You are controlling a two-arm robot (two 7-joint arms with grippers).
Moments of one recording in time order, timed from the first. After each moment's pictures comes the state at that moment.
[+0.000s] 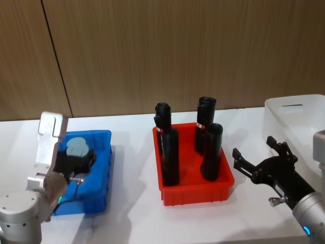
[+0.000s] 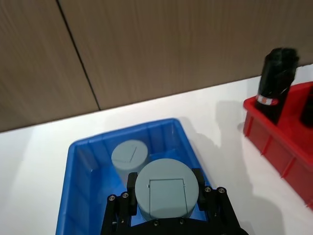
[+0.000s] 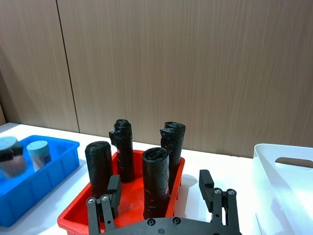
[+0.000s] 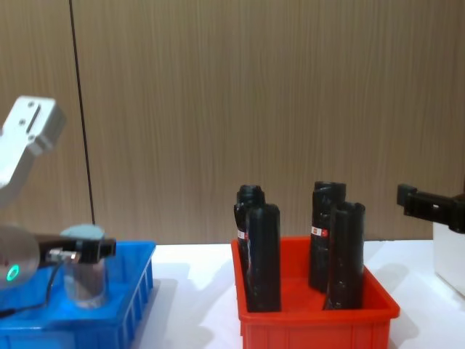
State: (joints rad) left arm -0.39 0.31 0.29 -1.31 -0.34 0.30 0.03; right arm -0.01 0.34 -0.23 -1.77 0.29 0.03 0.07
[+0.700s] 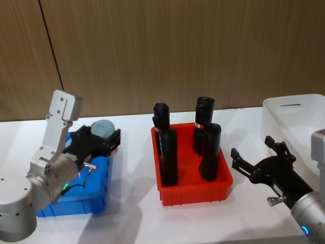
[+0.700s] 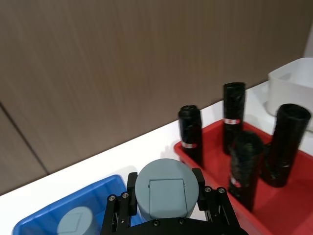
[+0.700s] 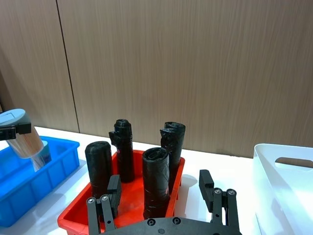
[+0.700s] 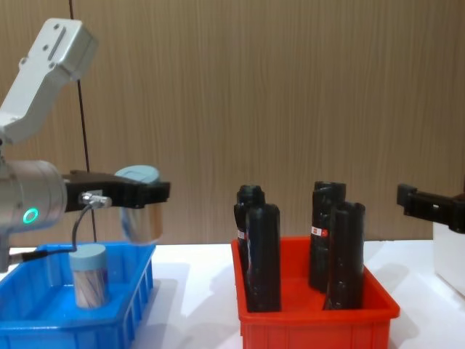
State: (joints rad) left arm -0.39 0.34 0.29 -1.45 -0.30 0.28 -0.20; right arm -0.01 0.34 -0.23 -1.77 0.29 0.03 0.07
